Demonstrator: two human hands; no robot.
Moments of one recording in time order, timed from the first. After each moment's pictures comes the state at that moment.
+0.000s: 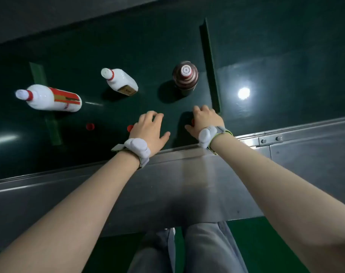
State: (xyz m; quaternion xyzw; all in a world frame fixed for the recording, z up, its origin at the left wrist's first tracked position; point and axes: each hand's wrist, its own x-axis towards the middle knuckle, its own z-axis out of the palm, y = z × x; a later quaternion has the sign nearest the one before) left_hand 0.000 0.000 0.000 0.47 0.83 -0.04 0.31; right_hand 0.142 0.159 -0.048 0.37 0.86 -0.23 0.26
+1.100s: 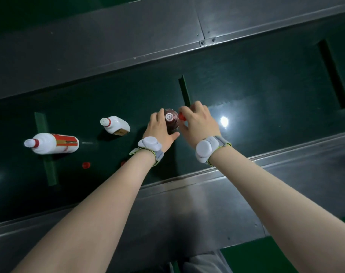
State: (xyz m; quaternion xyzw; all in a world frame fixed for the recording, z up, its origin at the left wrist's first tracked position) left_hand -0.005 0.127 0.034 0.35 0.87 0.13 0.32; right_hand 0.111 0.221 0.099 0.37 0.90 -0.21 0.02
